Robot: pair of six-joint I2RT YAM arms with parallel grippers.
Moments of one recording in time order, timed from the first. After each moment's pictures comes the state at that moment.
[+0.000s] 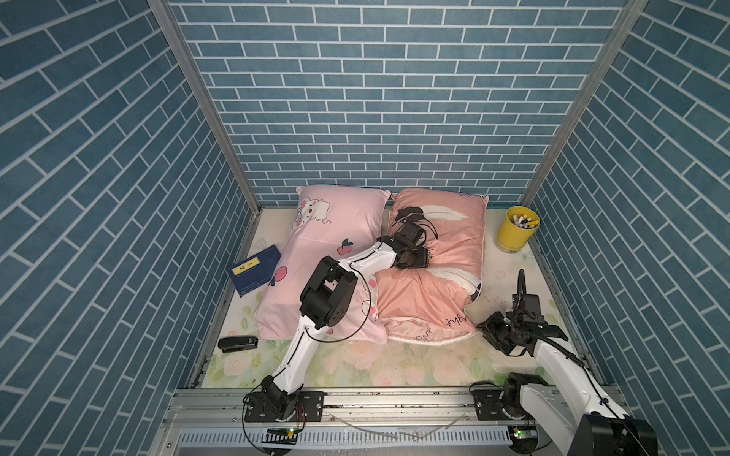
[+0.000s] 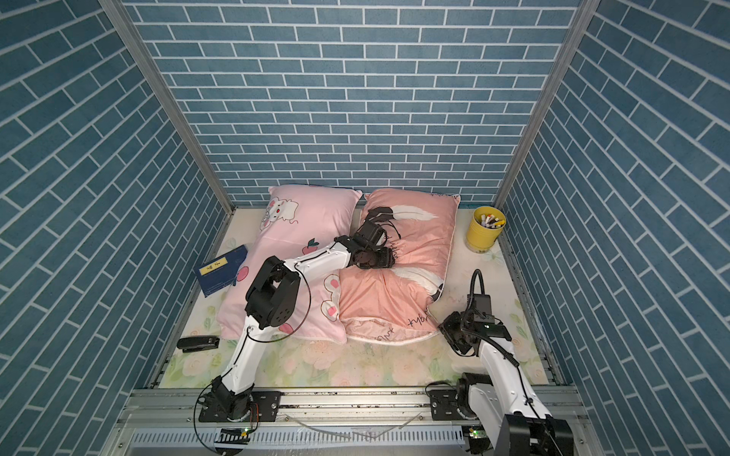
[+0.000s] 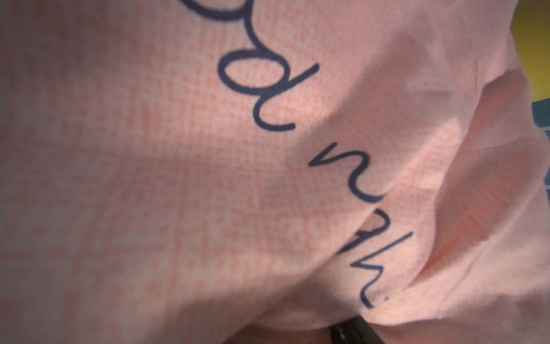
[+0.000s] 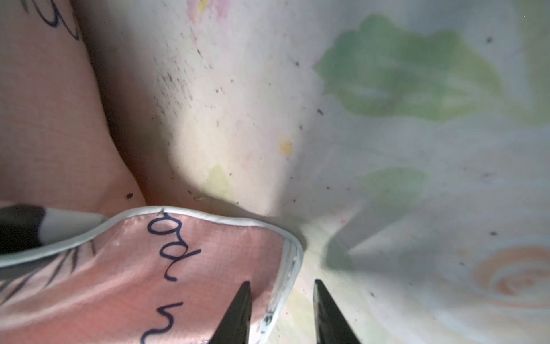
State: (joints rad) left arm -0.70 2.31 1.86 -0.46 0.12 -0.60; right arm -0.02 0.89 0.36 -0.61 -0.36 0.84
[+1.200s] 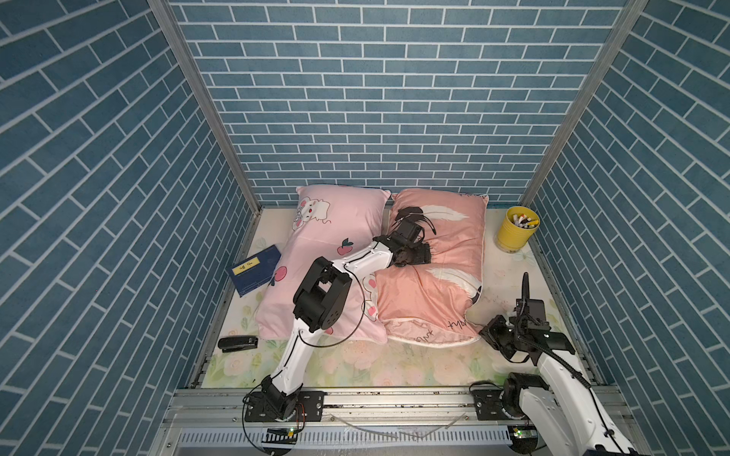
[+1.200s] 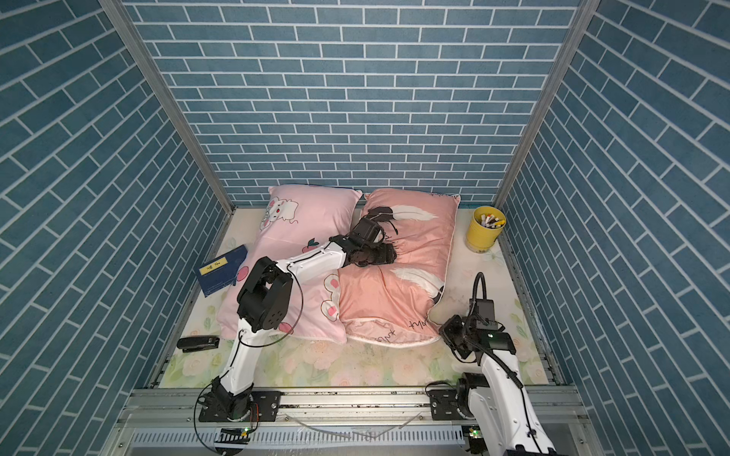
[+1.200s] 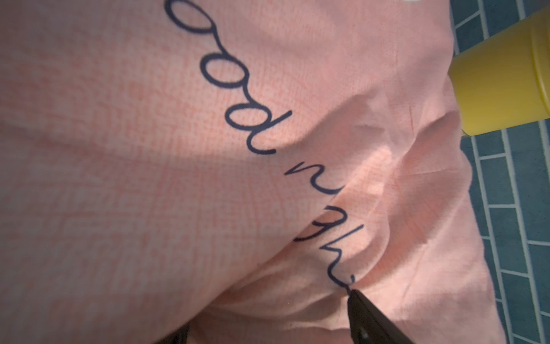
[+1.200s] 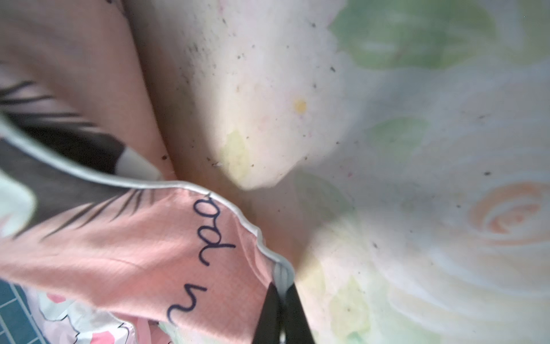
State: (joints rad) left arm -0.70 2.22 1.78 -0.40 0.10 -0.64; right arm -0.01 0.72 0.41 -0.79 -0.39 0.82
